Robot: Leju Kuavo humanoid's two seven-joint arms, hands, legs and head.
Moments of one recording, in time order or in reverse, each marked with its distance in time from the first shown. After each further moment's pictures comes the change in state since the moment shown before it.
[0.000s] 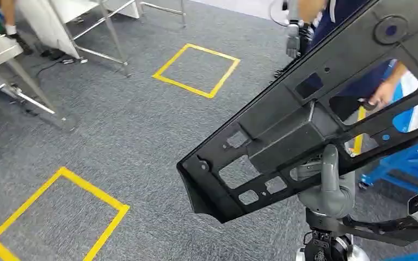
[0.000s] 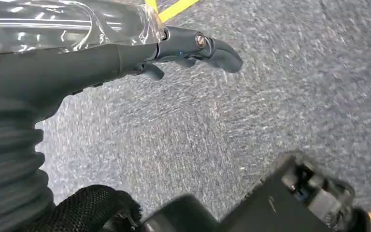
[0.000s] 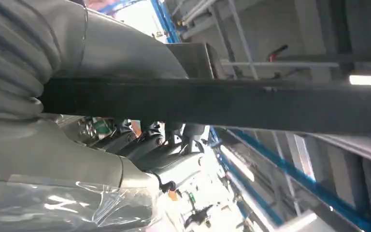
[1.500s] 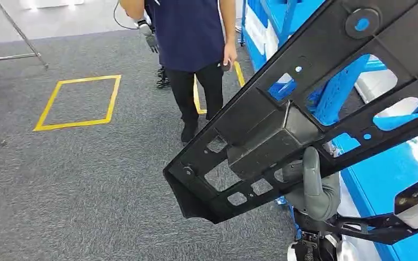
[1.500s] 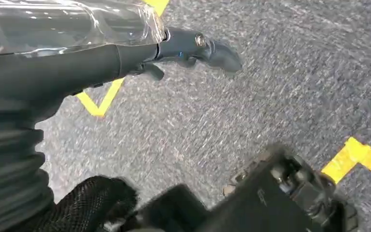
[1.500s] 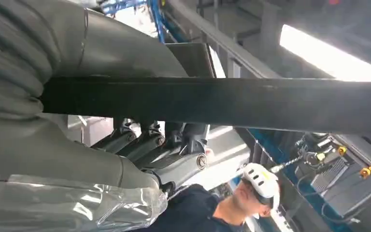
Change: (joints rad) left arm -0.019 -0.004 -0.004 0.016 -0.002 -0.026 -0.052; right arm -0.075 0.007 0.087 0.037 0.055 0.069 0.019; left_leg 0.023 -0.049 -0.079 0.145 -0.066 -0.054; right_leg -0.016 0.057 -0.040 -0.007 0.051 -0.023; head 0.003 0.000
